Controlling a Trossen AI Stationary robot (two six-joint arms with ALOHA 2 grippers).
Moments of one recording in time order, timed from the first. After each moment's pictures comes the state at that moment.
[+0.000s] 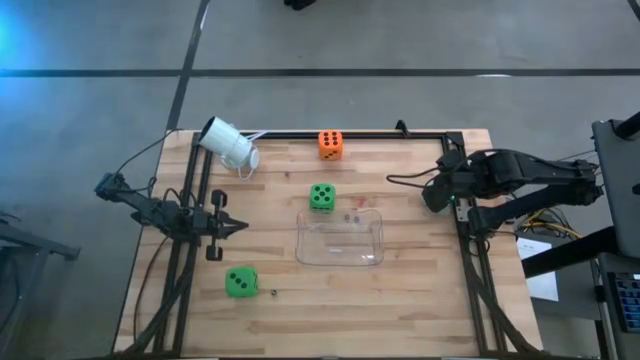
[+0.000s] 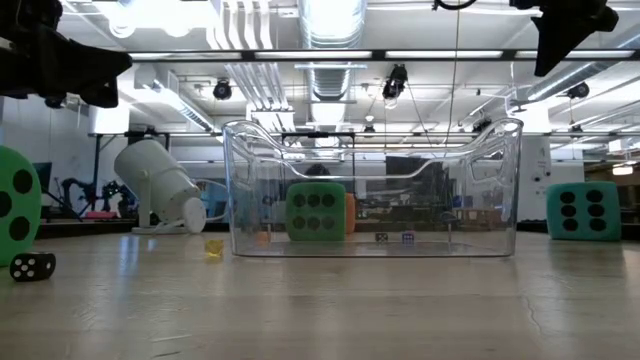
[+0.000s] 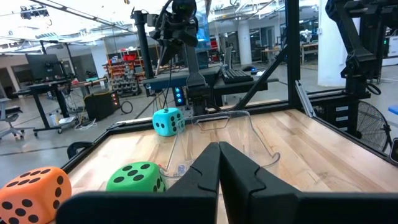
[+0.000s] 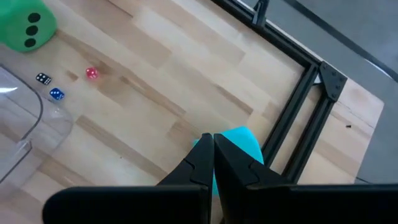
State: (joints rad) left arm -0.47 0.01 0.00 0.07 -0.45 0.17; right arm 0.07 1.03 1.22 -1.57 0.54 0.98
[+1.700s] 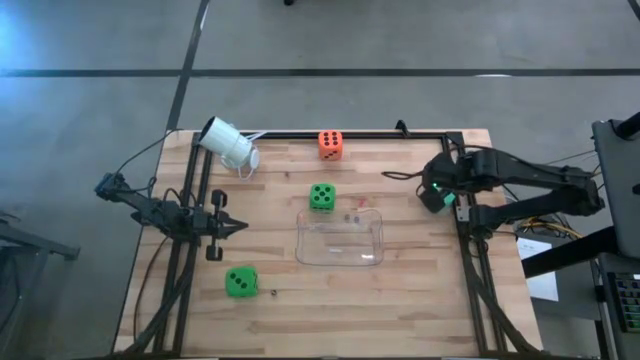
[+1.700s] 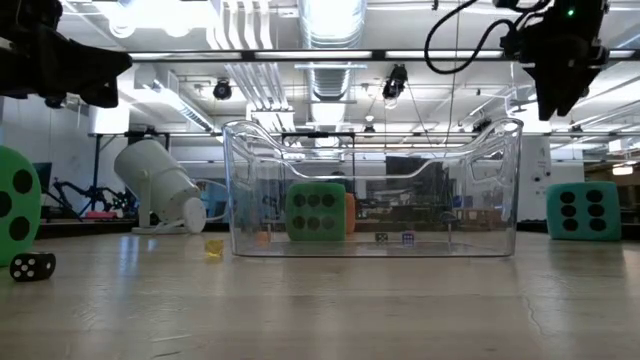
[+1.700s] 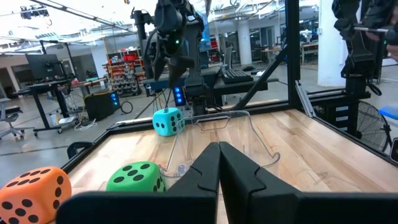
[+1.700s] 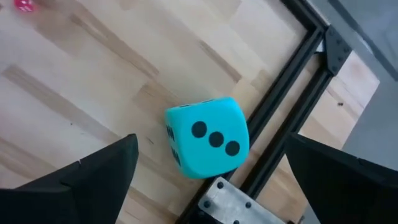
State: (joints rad) left arm -0.47 0.01 0.00 0.07 -0.45 0.17; right arm -0.17 1.03 1.03 -1.48 0.40 0.70
